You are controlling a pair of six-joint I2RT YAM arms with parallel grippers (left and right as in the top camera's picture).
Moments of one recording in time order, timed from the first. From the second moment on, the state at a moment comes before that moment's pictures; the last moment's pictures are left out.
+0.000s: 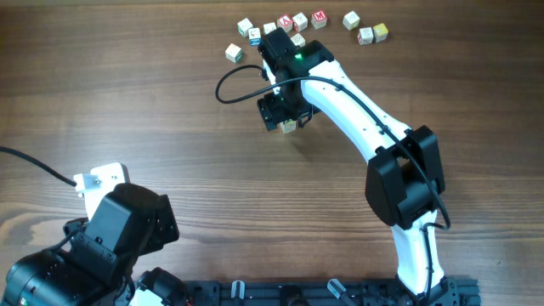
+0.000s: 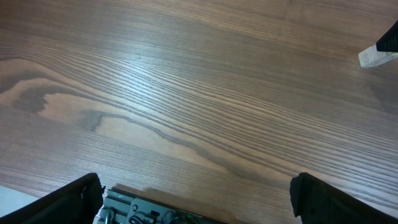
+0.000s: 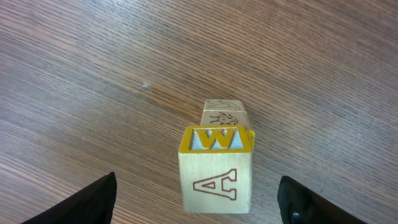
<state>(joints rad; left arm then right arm) -0.54 0.83 1.35 -1.68 -0.44 -0.73 0.57 2.20 1.94 -1.17 -0.06 0.15</state>
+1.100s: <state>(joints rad) -0.54 0.83 1.35 -1.68 -0.44 -0.73 0.57 2.27 1.93 -1.14 -0.05 0.15</state>
